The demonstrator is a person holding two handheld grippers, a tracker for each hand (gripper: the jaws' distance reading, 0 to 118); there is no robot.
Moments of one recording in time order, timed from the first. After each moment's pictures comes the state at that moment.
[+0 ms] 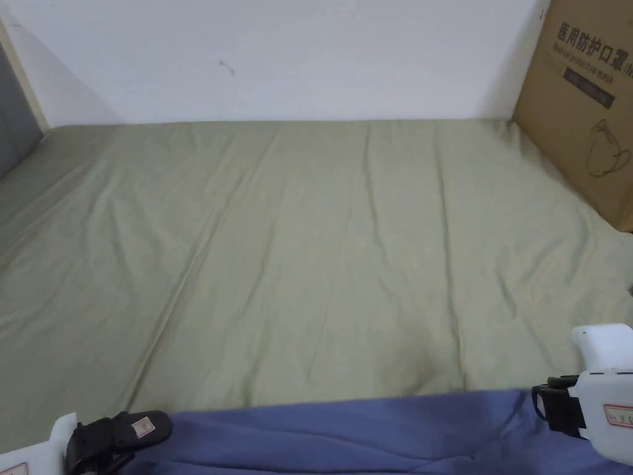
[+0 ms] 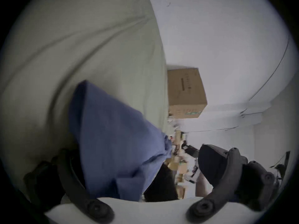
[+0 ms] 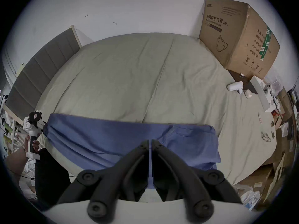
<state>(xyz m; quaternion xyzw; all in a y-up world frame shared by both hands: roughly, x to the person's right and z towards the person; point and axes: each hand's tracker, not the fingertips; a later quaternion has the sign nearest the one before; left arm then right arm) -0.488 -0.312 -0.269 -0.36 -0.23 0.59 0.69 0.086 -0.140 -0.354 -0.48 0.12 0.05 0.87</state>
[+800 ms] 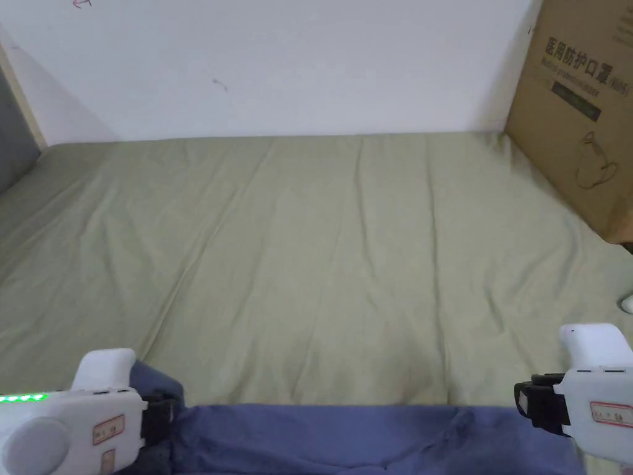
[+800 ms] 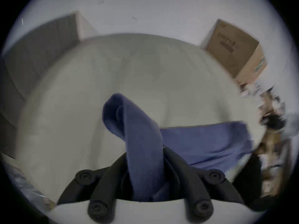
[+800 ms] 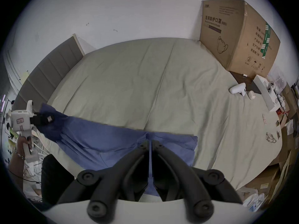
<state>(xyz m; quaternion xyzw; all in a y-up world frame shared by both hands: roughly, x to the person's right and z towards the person) -0.372 -0.172 -0.311 -0.44 -0.04 0.16 0.88 0.105 -0.131 -0.363 -0.46 0.14 0.00 0.88</state>
